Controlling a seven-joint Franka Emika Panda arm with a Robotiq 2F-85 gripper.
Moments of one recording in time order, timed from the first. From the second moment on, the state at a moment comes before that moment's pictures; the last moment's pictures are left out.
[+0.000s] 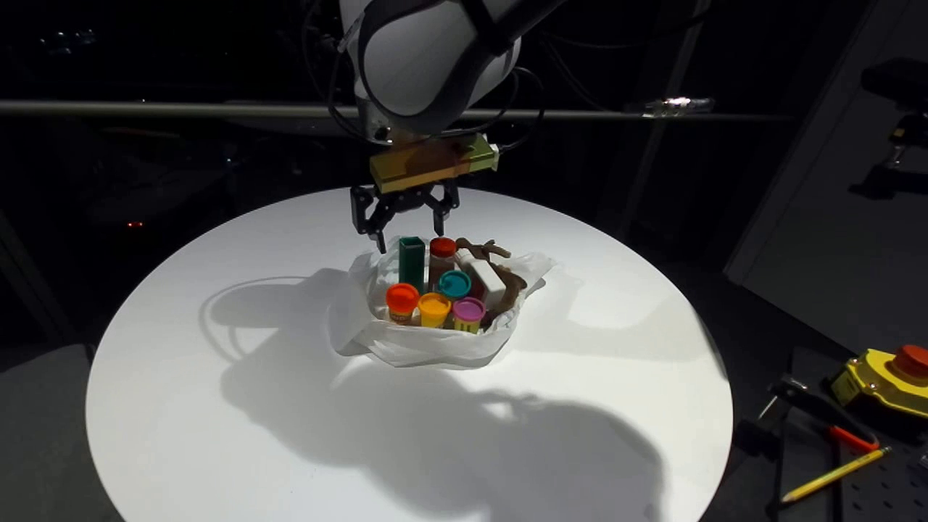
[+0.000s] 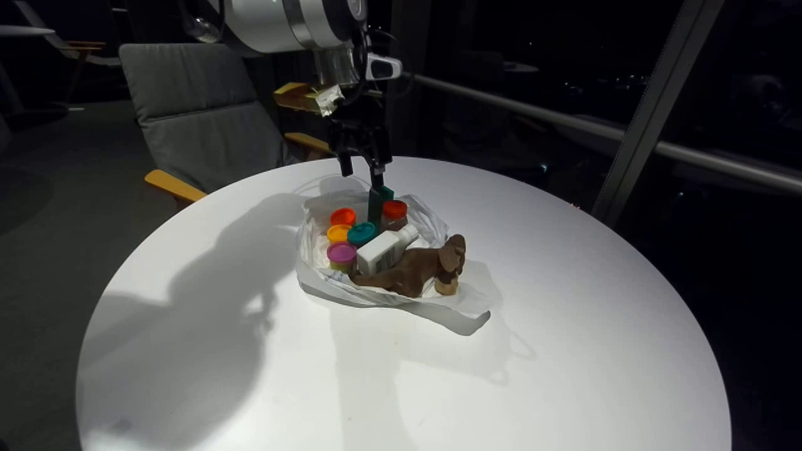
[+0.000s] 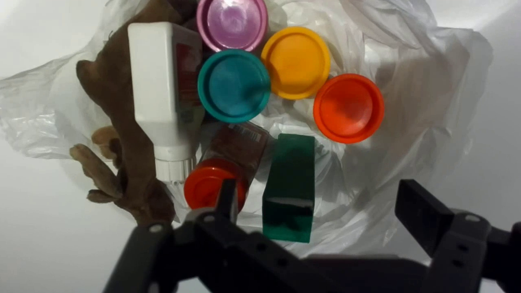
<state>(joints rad) 0.20 0.77 -0.03 -1.47 -0.22 2.25 0.65</state>
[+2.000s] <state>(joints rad) 0.18 0.87 -0.05 -1.18 -0.13 2.04 0.55</state>
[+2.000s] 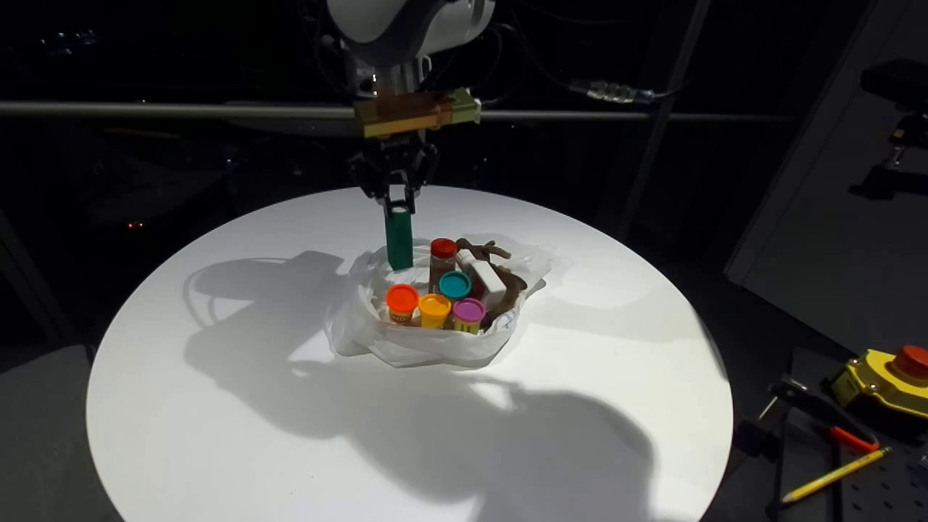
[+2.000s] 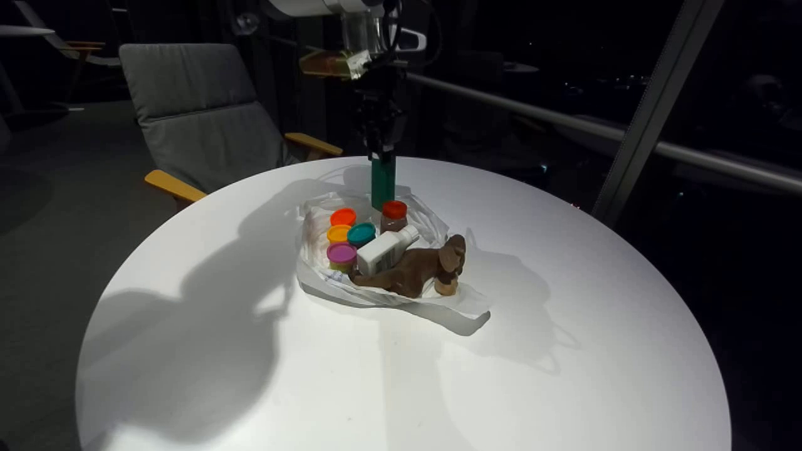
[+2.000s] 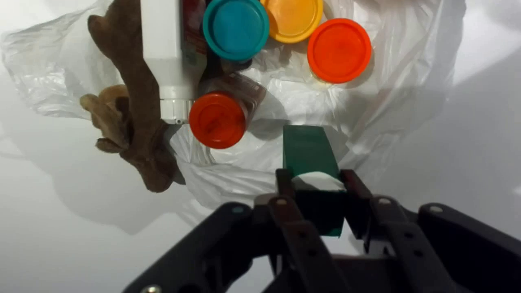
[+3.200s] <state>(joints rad) 0.46 0.51 0.06 -1.79 -0.27 2.20 0.82</state>
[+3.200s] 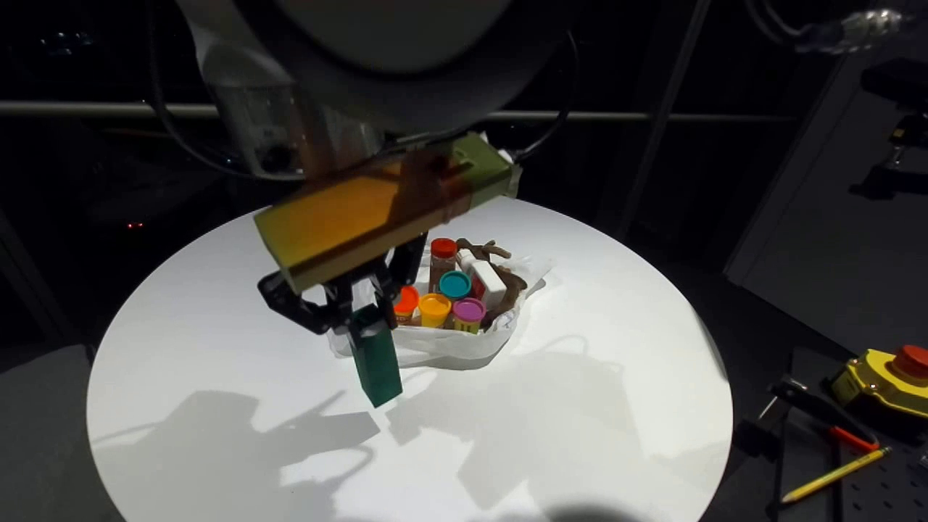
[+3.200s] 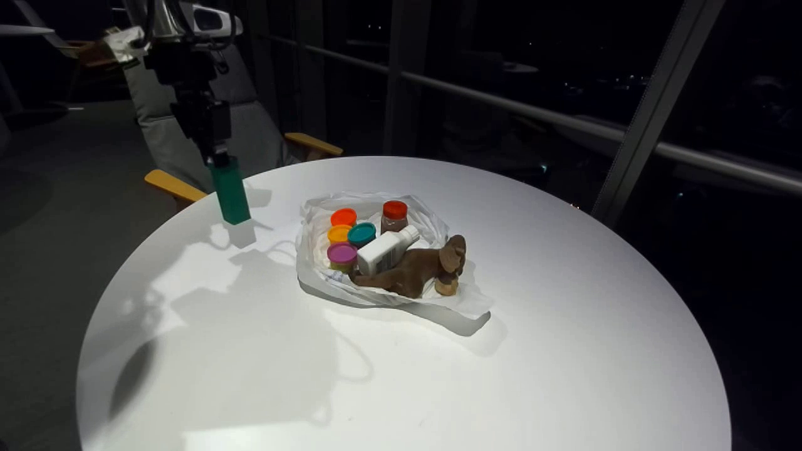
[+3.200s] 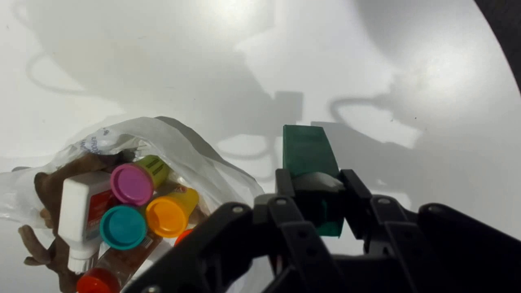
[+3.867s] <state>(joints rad) 0.44 0.62 0.04 -1.78 -0.25 2.24 0.90</state>
